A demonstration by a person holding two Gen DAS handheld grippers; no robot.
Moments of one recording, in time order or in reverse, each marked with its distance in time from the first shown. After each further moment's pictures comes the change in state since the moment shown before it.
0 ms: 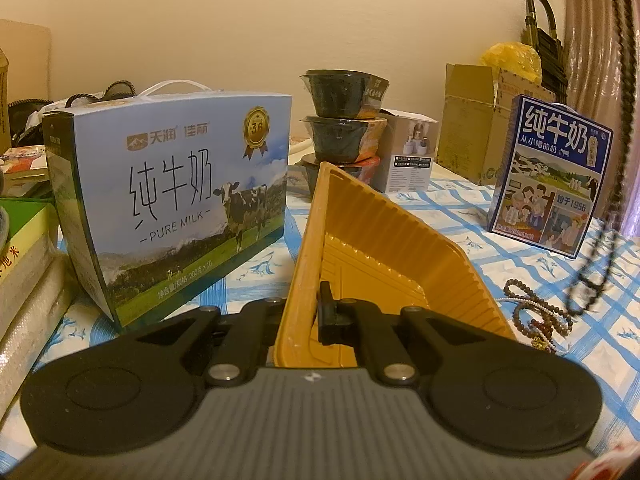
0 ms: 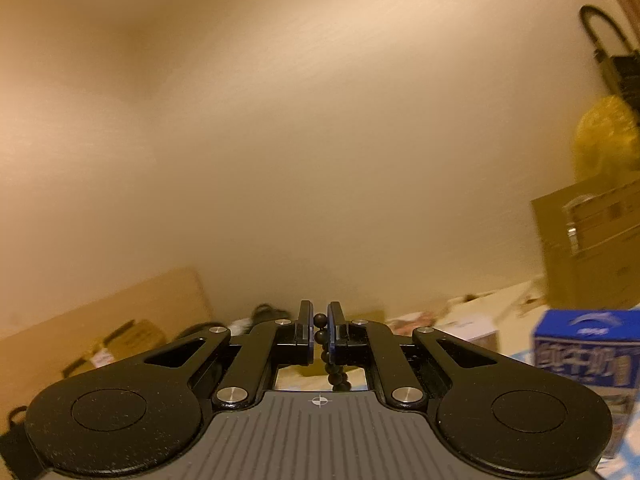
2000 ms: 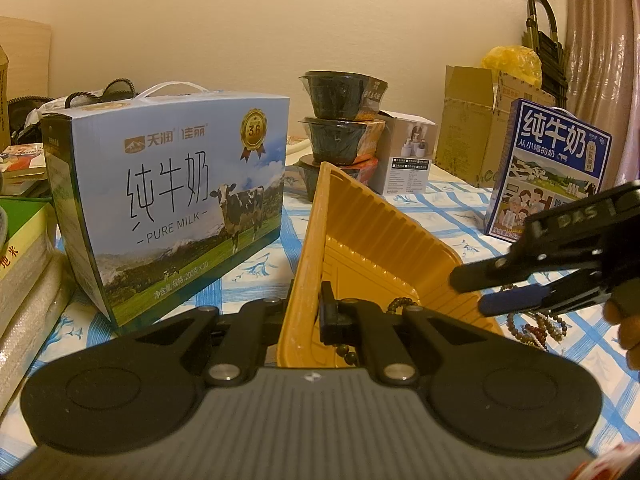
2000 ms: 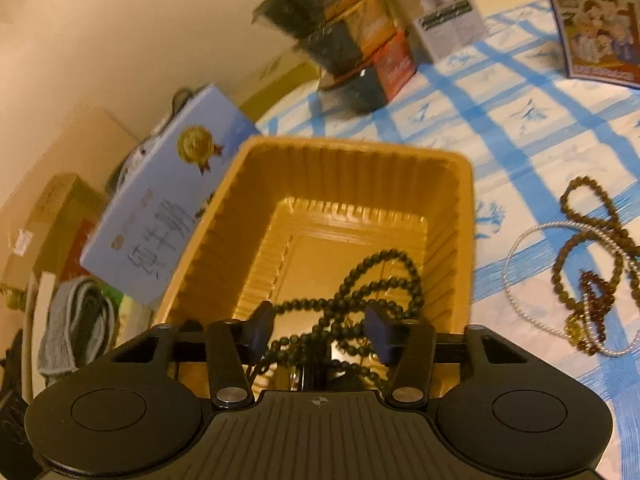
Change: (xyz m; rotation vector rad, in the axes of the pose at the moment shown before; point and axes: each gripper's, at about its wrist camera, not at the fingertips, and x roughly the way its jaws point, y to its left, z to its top) left arm -0.001 -0.001 0.004 -0.010 0.003 -0.008; right arm 0.139 -0.088 -0.323 0.409 0.598 -0.130
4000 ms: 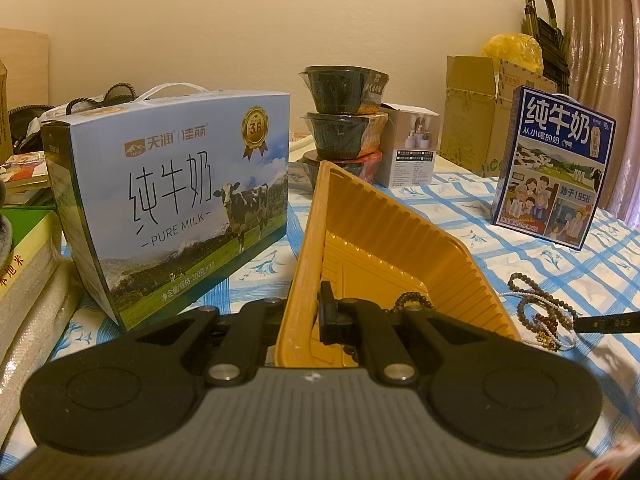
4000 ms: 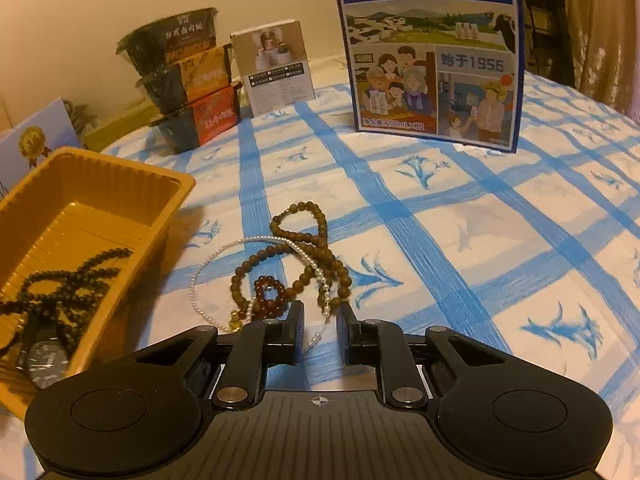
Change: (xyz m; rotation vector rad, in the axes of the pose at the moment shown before) left arm 0.002 -0.004 0.001 0.034 0.016 0.025; right arm -0.064 -0.122 -0.046 -0.168 -0.208 -0.480
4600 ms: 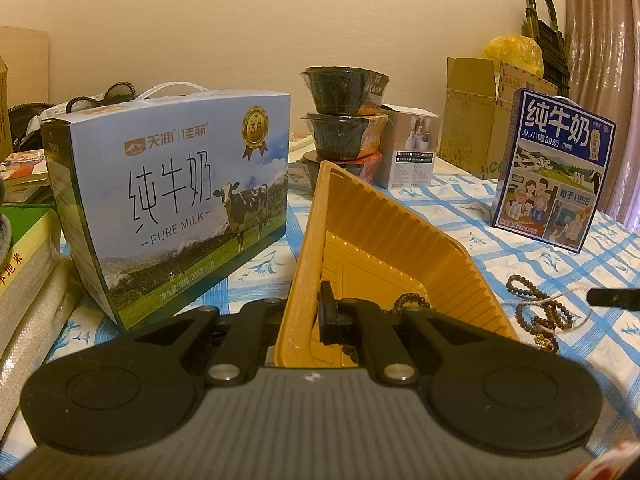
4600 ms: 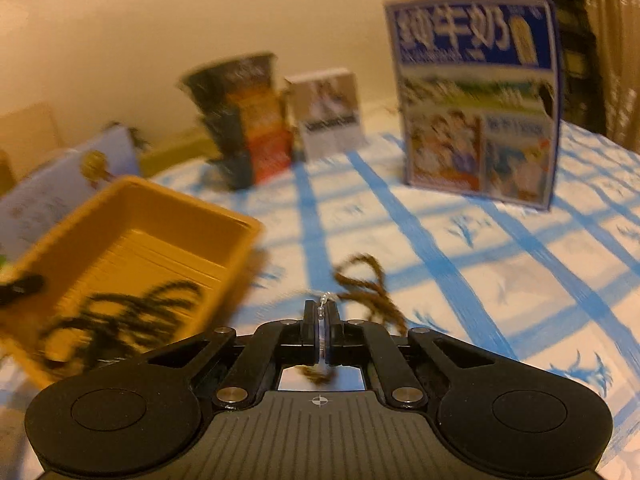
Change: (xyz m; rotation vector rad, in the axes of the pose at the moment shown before) left arm 0.000 0.000 0.000 -0.005 -0.002 -0.002; right arm -0.045 0.029 0.008 -0.070 -0.138 0.148
